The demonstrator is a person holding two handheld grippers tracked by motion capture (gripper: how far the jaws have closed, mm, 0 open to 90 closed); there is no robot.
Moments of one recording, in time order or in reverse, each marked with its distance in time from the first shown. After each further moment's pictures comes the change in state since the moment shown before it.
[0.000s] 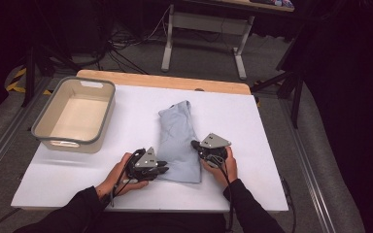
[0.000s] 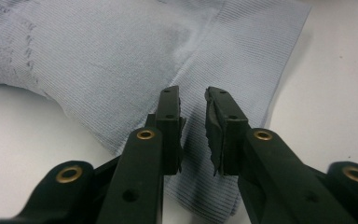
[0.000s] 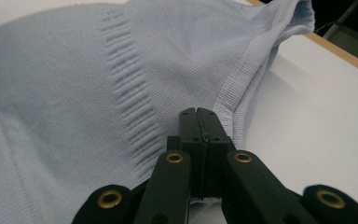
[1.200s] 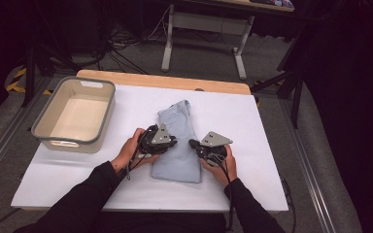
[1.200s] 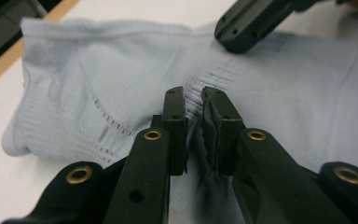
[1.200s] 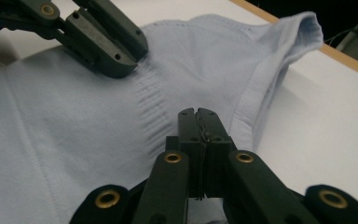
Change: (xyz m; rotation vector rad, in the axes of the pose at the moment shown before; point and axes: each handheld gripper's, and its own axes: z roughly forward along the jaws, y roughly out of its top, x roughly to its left) left arm 0.051 0.046 0.026 0.024 0.154 0.087; right arm -0.001 0.008 -0.003 -0.040 0.058 0.022
